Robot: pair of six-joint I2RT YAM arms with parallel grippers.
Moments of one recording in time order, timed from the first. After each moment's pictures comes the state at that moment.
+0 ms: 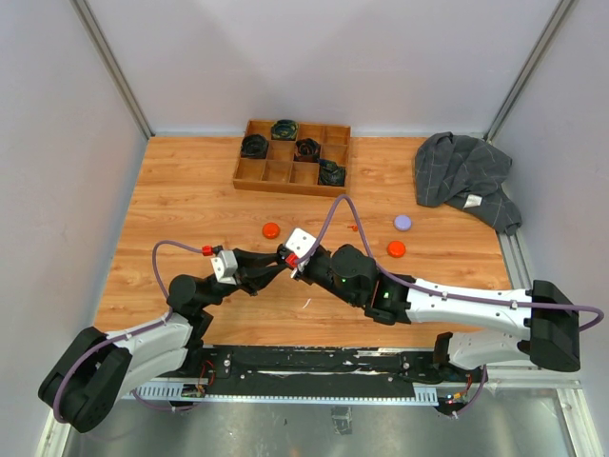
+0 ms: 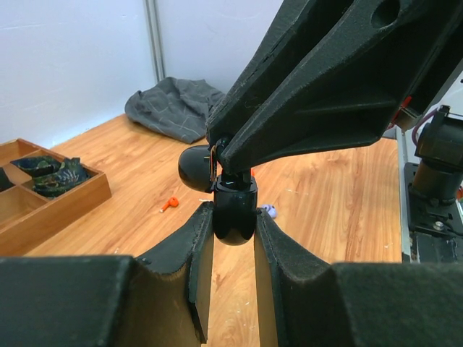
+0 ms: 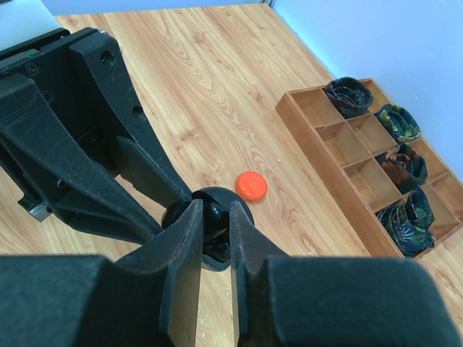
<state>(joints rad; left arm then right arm) -0.52 0.95 0.01 1.32 0.59 -0.19 1.26 1.24 0.83 0.29 0.32 -0.27</state>
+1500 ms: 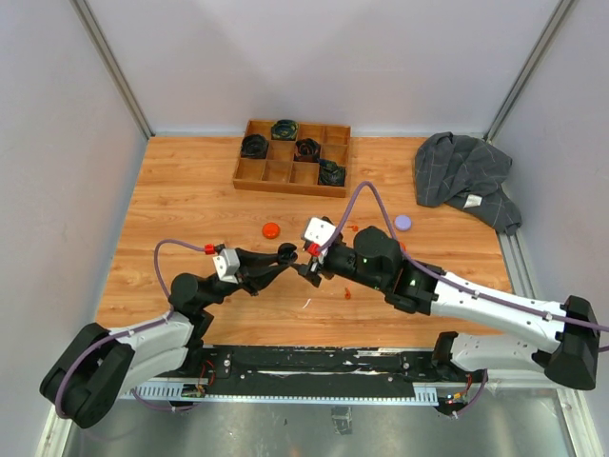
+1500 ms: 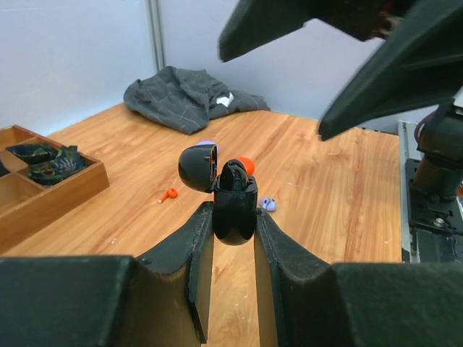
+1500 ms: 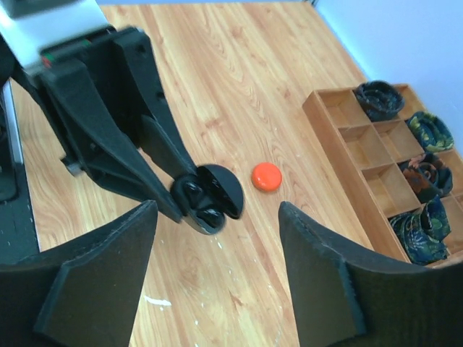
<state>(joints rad) -0.52 0.98 0.01 1.31 0.57 -0.19 1.17 1.10 0.86 0.09 0.08 -0.27</state>
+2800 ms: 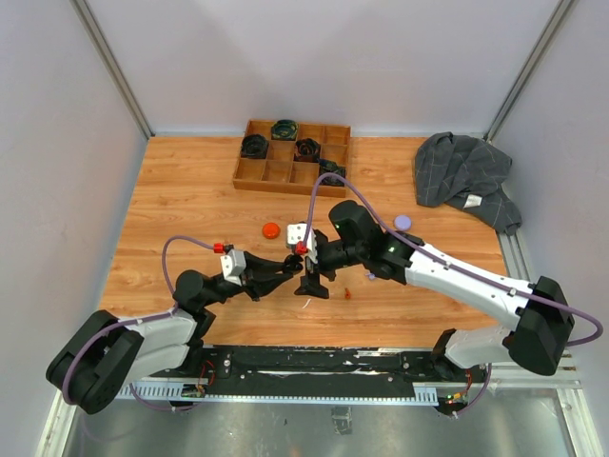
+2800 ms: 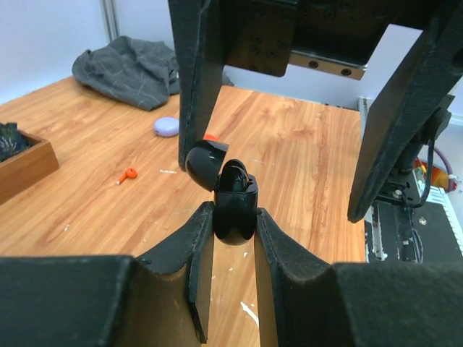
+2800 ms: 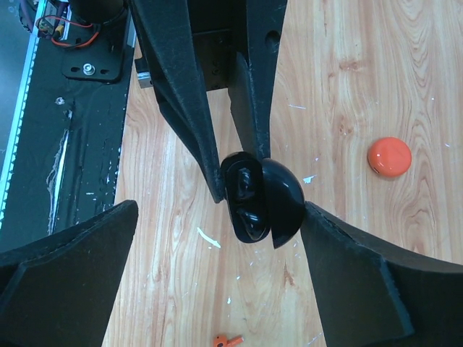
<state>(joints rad) -0.52 1.08 0.01 1.36 0.69 -0.24 0.95 1.32 1.03 -0.29 -0.56 -0.43</state>
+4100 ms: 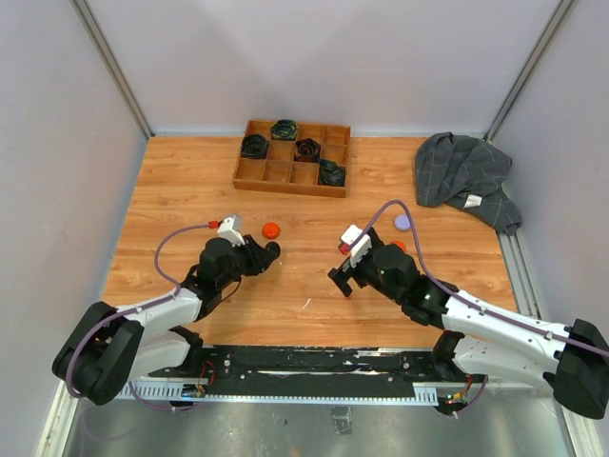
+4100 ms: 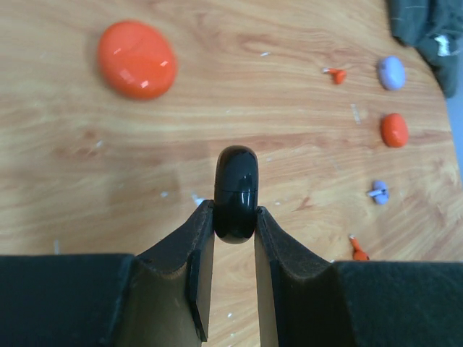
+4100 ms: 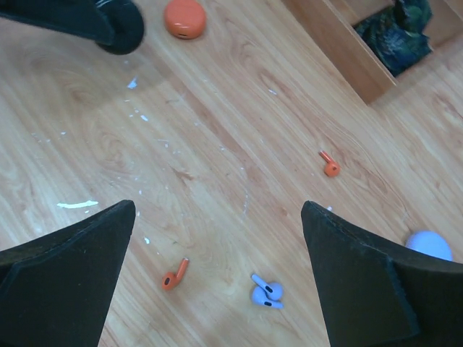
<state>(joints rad) -0.49 1.12 0.23 0.55 0.07 -0.65 0.95 0.96 0.53 0.04 0.16 -0.18</state>
